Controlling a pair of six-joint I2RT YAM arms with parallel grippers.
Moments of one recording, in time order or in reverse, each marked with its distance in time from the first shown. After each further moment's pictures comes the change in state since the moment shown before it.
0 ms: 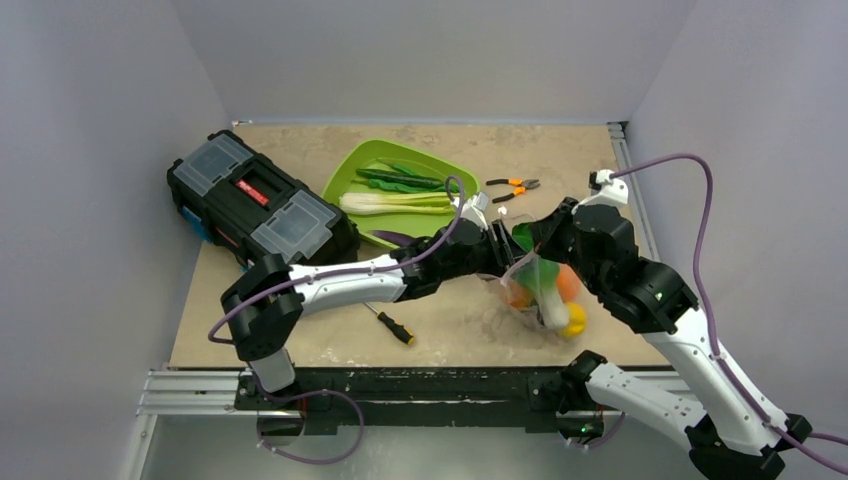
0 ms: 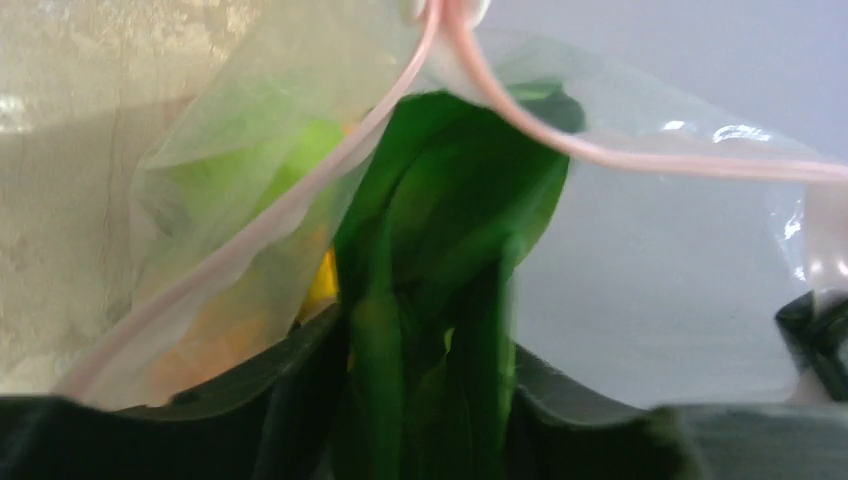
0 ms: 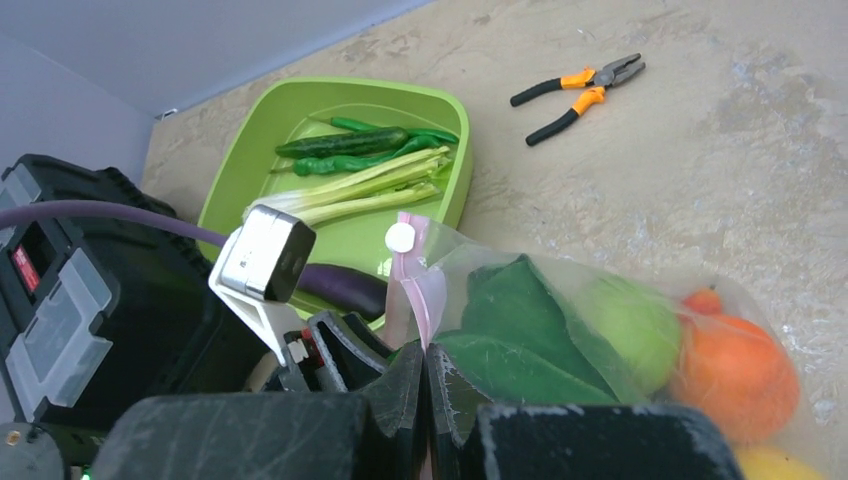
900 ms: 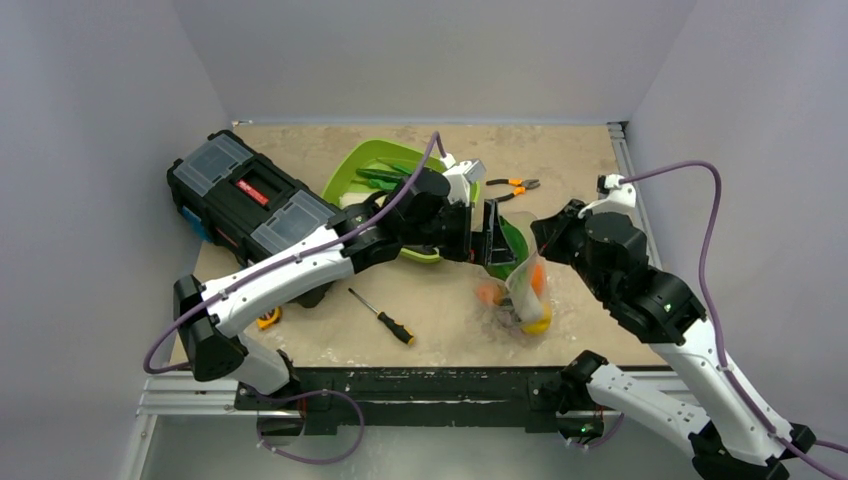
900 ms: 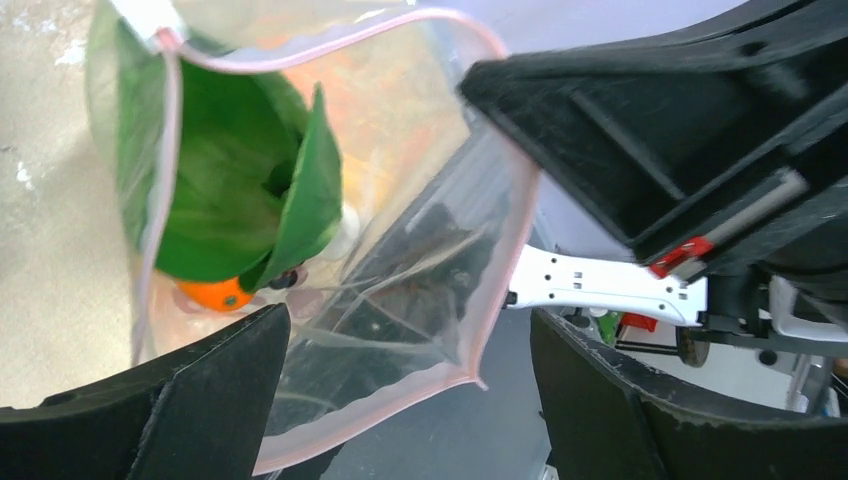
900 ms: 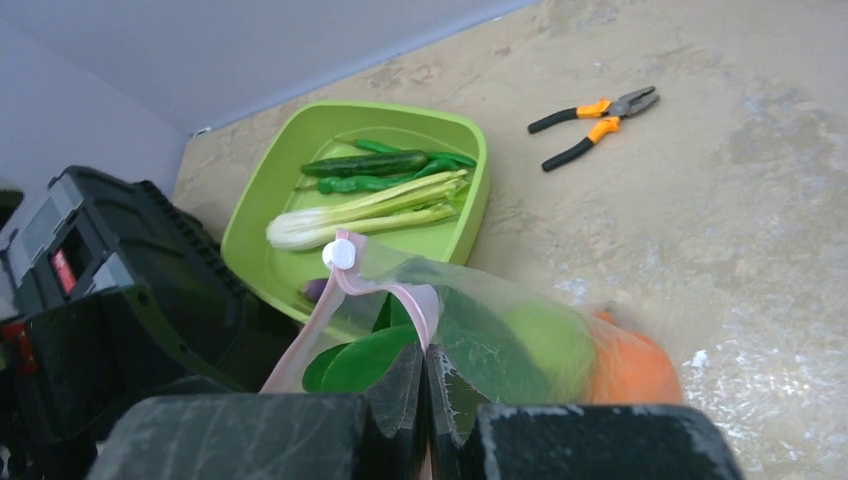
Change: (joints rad) left arm 0.083 -0.235 0.344 -0.776 0.240 0.442; right arm 0.001 -0.053 -0.026 0.043 0.018 -0.034
